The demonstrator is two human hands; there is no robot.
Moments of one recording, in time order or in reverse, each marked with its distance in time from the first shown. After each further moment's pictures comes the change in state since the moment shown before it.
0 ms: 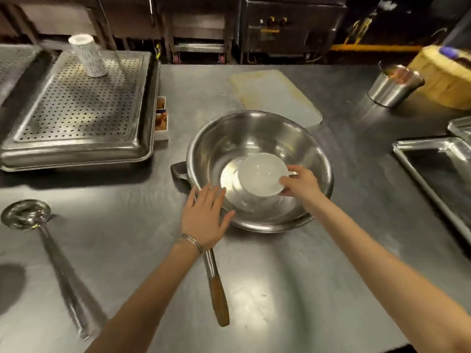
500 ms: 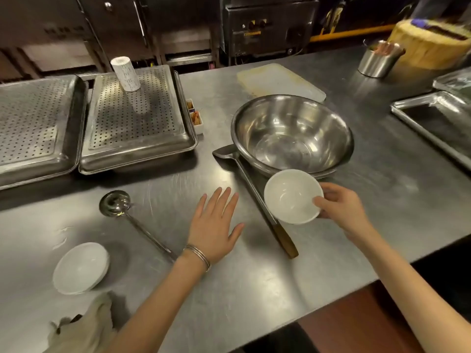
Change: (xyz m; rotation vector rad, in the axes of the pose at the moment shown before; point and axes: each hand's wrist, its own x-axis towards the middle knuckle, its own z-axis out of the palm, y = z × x) left_hand -0.170 -0.104 -0.068 0.085 0.051 0.222; right_hand -0.245 0.018 0.080 0.041 0.172 -0.067
